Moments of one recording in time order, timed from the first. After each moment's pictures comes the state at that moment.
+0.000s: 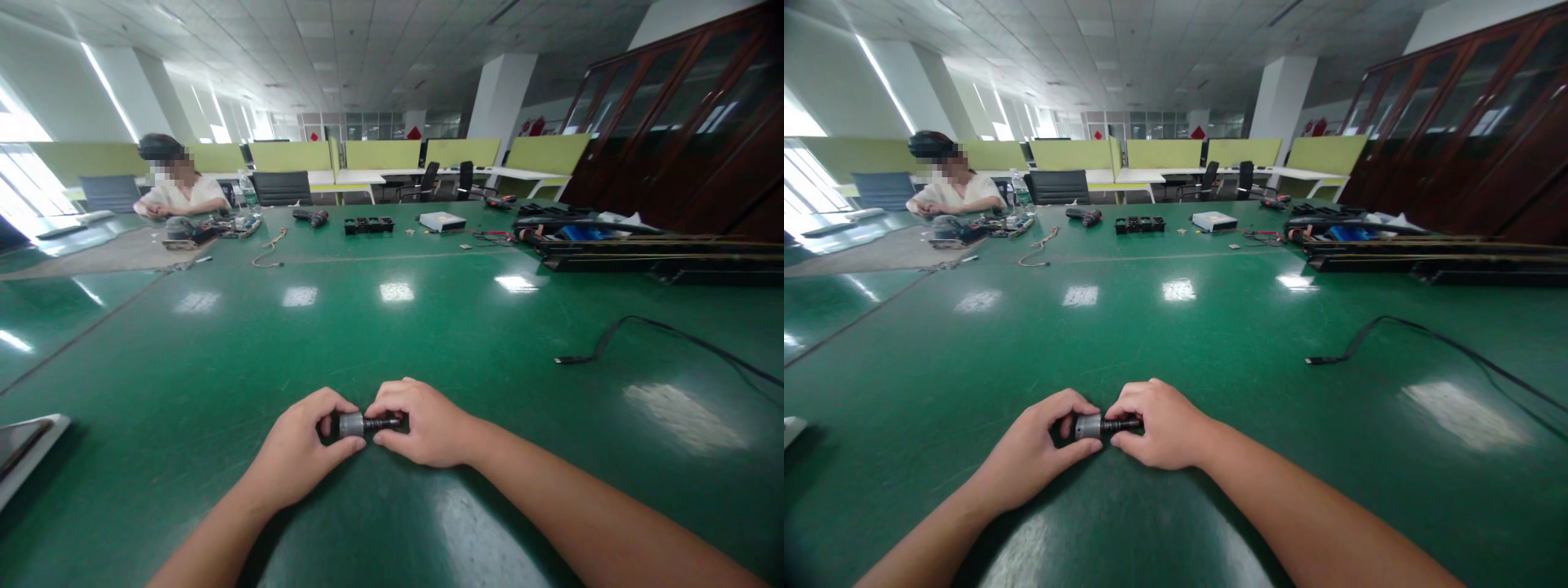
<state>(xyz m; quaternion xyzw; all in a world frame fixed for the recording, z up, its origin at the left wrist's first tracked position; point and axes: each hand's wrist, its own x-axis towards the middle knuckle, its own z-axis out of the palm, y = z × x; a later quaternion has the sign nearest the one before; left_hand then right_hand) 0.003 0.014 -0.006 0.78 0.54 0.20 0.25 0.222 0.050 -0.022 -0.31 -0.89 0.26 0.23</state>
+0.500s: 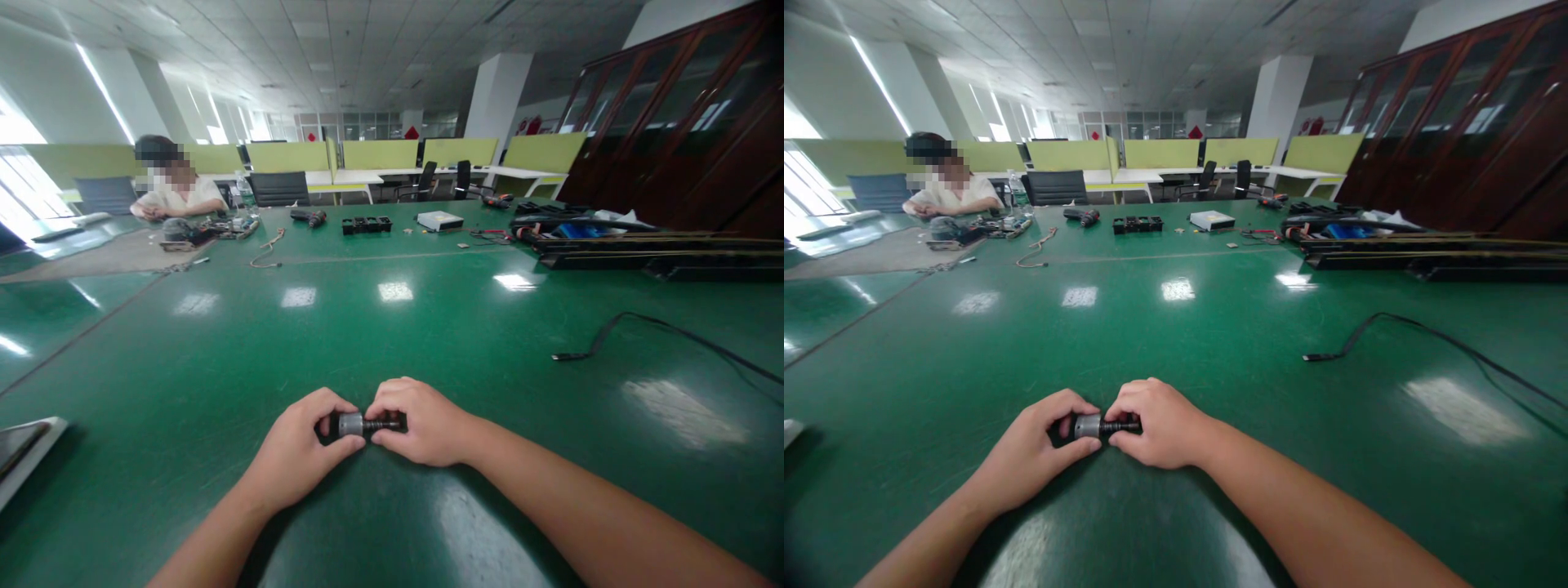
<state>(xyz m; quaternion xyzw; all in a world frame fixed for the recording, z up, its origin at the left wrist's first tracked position) 0.004 0.014 -0.003 0.77 0.54 0.20 0.26 0.221 0.050 -0.024 -0.29 -0.89 0.24 0.24</state>
